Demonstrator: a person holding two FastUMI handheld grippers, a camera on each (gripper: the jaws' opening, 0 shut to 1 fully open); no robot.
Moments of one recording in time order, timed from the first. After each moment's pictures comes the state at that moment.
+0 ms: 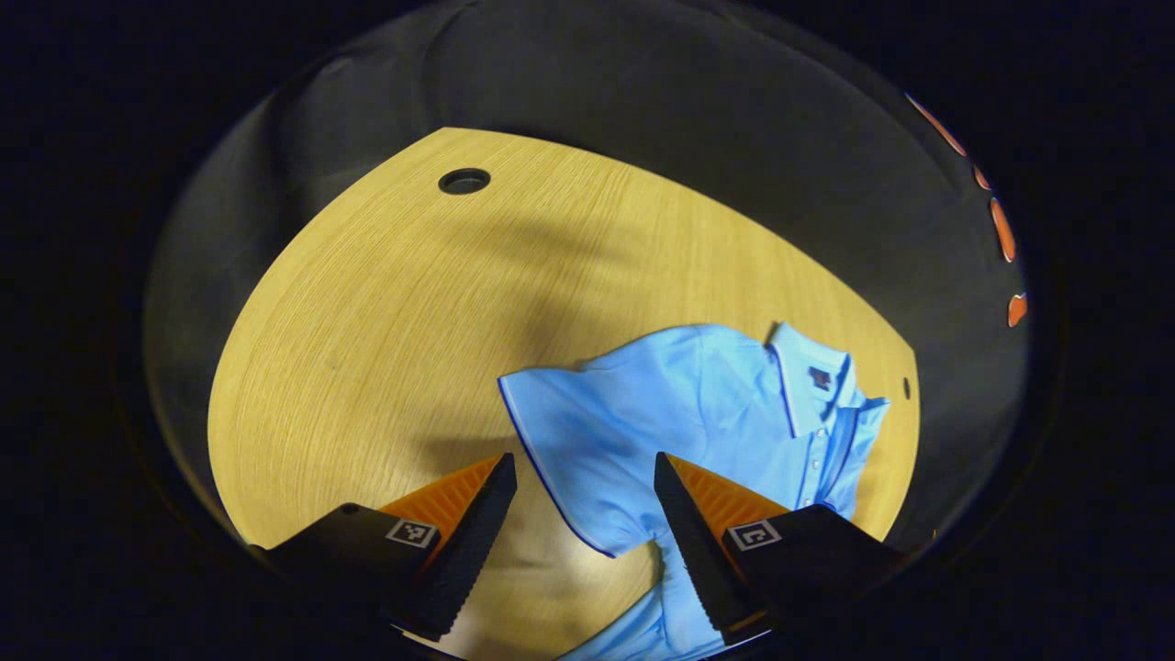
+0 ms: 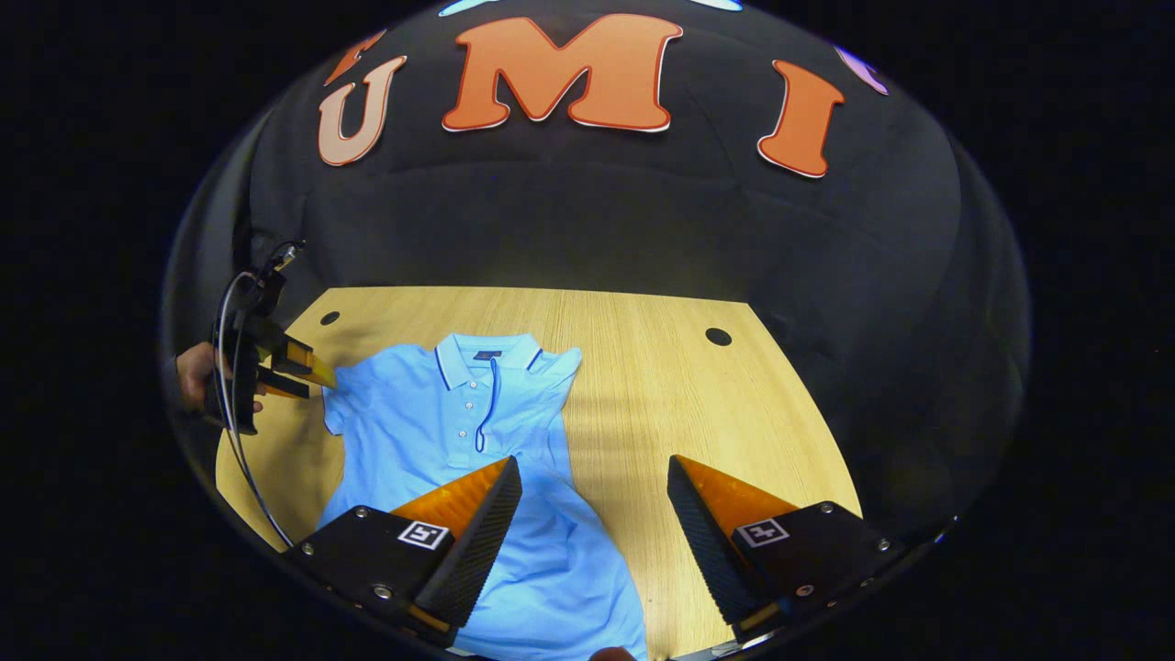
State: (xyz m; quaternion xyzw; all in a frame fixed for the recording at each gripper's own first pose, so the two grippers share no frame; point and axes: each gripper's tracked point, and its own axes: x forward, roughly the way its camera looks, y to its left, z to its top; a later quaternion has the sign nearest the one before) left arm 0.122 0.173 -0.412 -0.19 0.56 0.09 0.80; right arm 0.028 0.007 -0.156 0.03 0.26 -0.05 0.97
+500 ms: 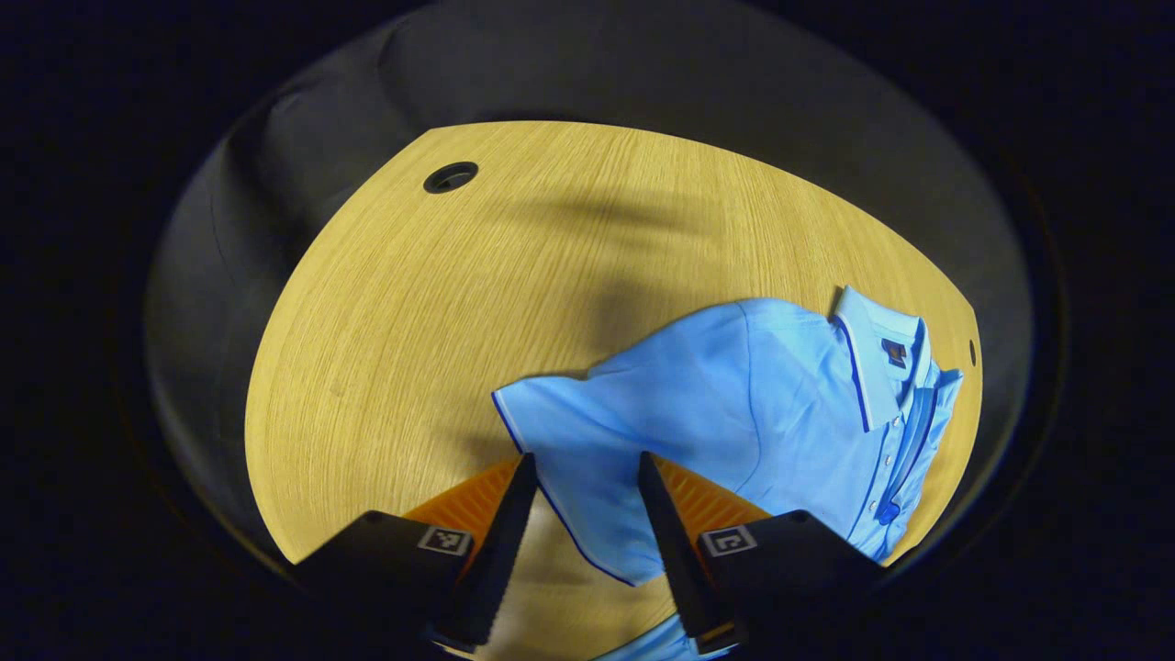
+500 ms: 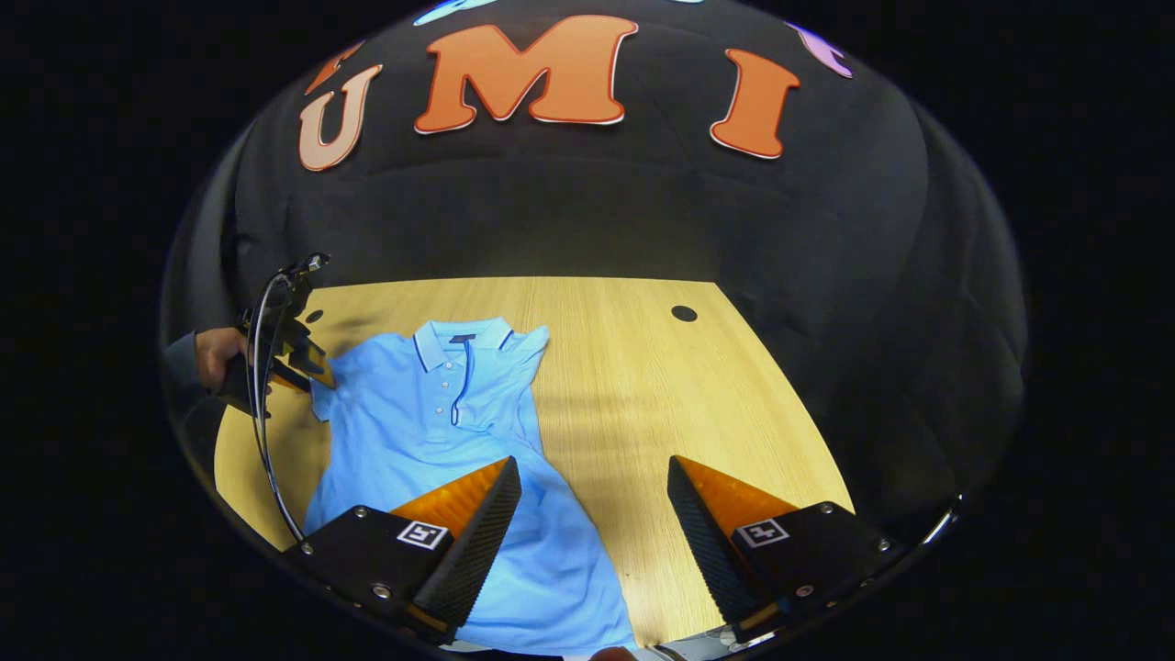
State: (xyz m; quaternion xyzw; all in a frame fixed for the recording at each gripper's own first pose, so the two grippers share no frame) left arm 0.137 0.169 -0.436 -0.10 0.60 0.12 0.79; right arm -0.013 -0.021 -0.169 0.06 0.26 -0.09 0.96
